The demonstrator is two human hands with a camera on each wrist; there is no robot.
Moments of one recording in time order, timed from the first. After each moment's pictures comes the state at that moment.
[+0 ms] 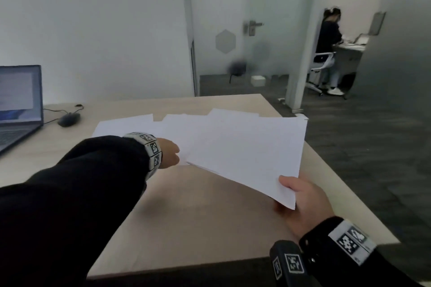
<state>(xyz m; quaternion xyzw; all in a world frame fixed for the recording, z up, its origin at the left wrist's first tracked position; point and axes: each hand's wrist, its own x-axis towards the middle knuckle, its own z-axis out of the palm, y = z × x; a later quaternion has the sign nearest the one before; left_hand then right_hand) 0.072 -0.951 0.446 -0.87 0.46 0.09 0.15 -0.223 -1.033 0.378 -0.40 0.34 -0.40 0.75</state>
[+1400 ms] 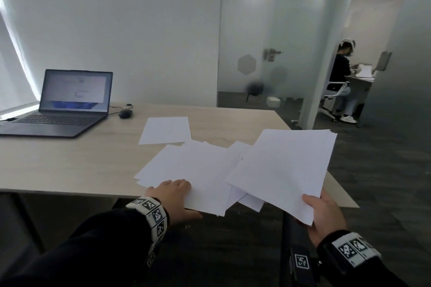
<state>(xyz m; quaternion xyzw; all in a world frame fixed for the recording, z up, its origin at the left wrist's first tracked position) -0.051 -0.730 0.390 -0.89 0.45 0.04 0.01 -0.314 -0.940 0.367 -0.47 0.37 -0.44 0.67</state>
